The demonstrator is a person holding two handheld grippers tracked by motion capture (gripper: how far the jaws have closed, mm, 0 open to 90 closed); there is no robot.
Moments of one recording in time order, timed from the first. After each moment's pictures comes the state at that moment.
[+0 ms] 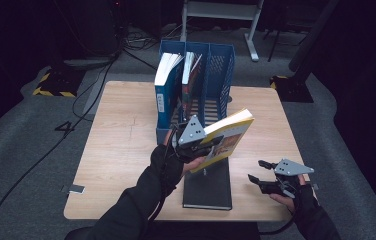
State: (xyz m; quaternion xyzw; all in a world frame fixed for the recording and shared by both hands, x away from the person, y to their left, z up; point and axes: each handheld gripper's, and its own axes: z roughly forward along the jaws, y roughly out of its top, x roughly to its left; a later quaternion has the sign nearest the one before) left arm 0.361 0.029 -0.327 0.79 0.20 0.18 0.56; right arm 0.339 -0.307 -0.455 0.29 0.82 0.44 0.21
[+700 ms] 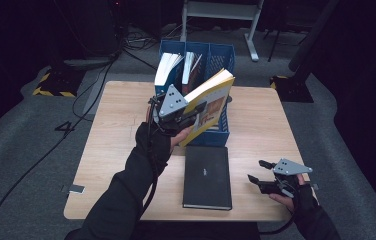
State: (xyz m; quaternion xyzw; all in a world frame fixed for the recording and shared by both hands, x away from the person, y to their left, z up) left arm 0.387 0.069 -0.279 0.74 0.26 0.26 0.57; right arm 0.341 -0.306 -0.458 0.30 0.82 0.43 0.21
